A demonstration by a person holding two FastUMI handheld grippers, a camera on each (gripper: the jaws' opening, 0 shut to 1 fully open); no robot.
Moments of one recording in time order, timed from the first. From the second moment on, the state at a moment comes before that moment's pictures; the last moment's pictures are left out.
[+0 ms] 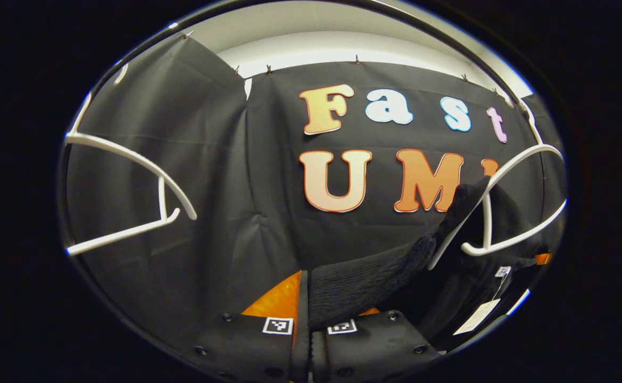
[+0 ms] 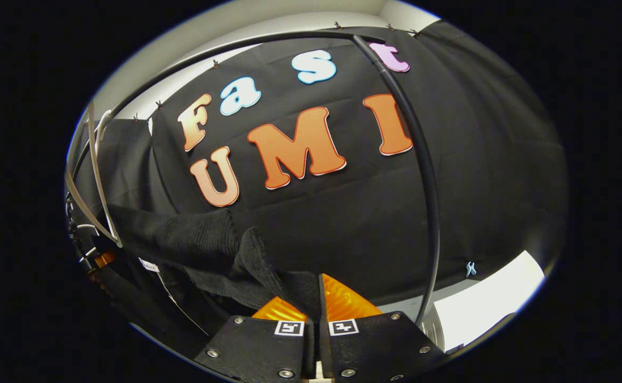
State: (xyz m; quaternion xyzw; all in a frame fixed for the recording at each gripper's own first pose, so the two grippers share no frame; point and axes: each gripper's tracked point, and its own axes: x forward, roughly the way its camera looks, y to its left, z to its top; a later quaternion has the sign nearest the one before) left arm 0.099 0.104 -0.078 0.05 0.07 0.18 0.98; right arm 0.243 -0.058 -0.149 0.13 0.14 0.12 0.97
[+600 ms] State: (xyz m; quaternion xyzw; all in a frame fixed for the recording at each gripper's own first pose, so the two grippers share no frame) left arm 0.064 0.132 -0.161 0.02 0.16 0.19 0.97; right arm 0.224 -0.020 -0.205 0.14 0.20 0.13 0.96
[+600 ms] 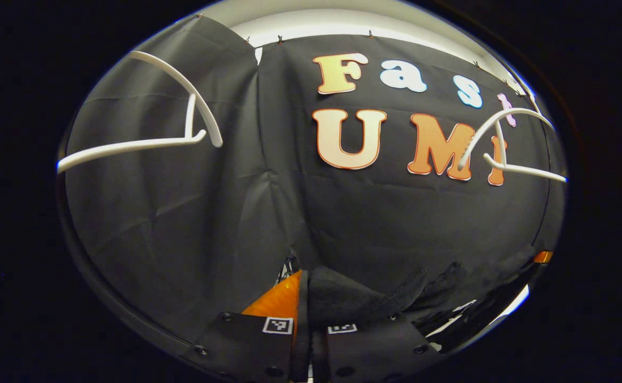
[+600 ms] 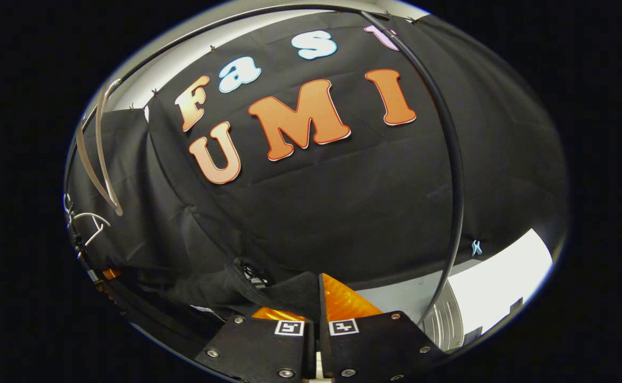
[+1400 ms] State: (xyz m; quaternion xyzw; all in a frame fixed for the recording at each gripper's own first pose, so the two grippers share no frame) left arm 0.062 0.053 -0.241 0.03 0.25 0.06 0.96; right arm 0.167 0.032 -0.282 0.18 0.26 0.11 0.94
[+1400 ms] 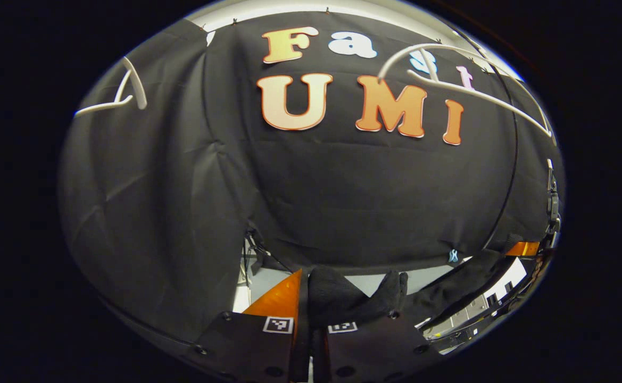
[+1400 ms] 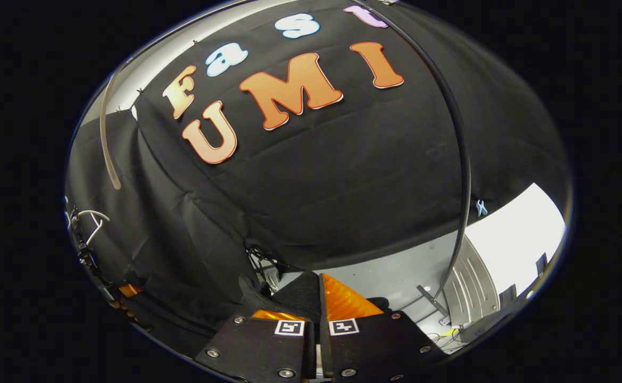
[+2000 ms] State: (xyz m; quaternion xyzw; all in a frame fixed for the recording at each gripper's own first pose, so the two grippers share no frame) left arm 0.043 -0.010 -0.311 0.01 0.34 -0.02 0.94; right arm 0.123 0.089 -0.334 0.17 0.31 0.12 0.93
